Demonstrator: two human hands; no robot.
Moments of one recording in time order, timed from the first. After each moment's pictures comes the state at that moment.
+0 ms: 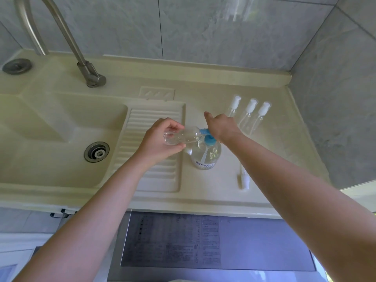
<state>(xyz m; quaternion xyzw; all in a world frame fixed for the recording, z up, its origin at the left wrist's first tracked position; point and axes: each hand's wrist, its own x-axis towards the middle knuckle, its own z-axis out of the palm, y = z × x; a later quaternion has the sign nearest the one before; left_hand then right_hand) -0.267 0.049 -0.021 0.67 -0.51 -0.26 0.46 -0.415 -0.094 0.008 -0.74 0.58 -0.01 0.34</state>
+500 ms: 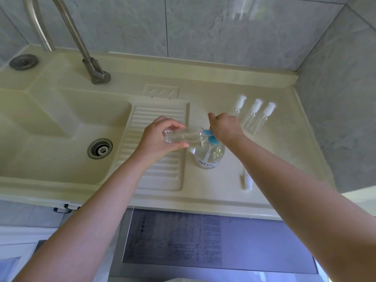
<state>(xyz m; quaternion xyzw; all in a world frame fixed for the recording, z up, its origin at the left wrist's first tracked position) -0.261 0.053 -0.019 0.68 -0.53 -0.22 0.46 -0.413 -0.089 0.003 -0.75 0.57 -0.05 0.32</state>
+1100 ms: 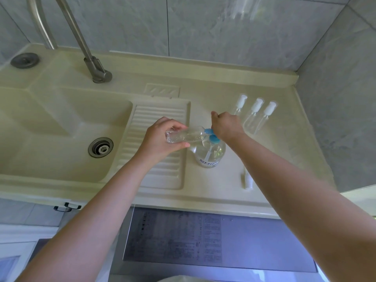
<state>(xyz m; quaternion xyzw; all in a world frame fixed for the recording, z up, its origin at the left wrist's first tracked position) -0.264 0.055 -0.022 0.70 -0.52 -0.21 0.44 -0.412 -0.088 0.007 -0.74 0.59 -0.05 0.32</state>
